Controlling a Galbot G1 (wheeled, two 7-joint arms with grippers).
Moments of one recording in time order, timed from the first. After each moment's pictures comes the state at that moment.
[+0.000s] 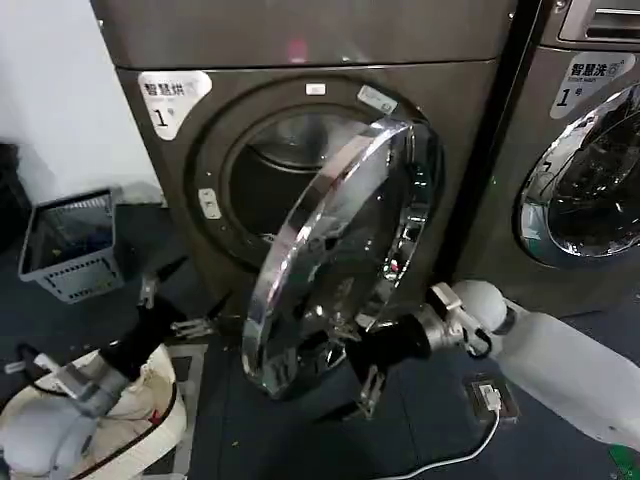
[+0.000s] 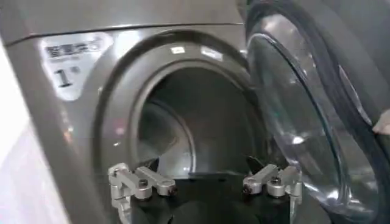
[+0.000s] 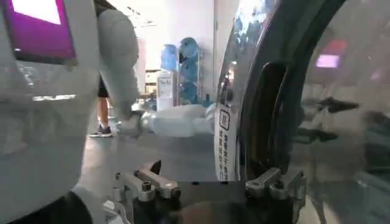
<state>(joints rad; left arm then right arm) 1.40 -0.86 -0.65 -2.08 -0.35 -0.15 0.39 -0.39 0.62 -0.42 1.80 1.00 0.06 -1.23</state>
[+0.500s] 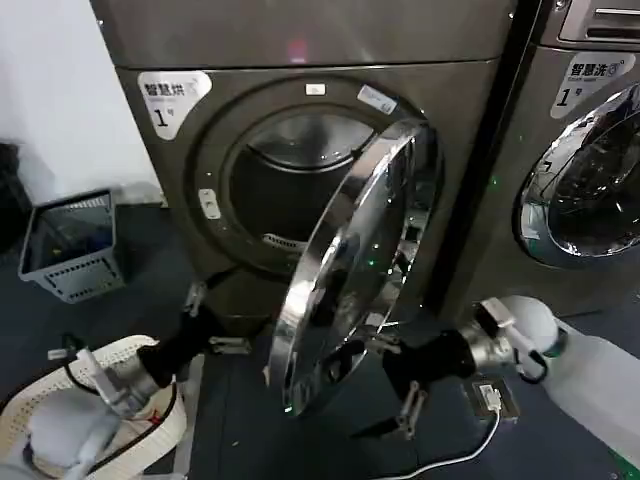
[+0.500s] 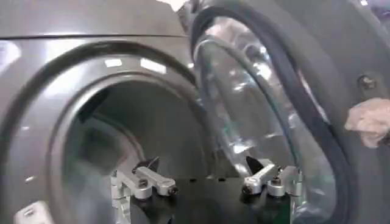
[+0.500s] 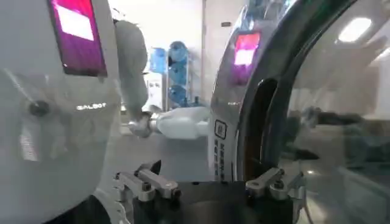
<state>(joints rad) 1.31 -0.79 -0.49 -2.12 -0.34 -0.15 0.44 -0.74 0.47 -0.03 1.90 1.02 0.07 -1.24</state>
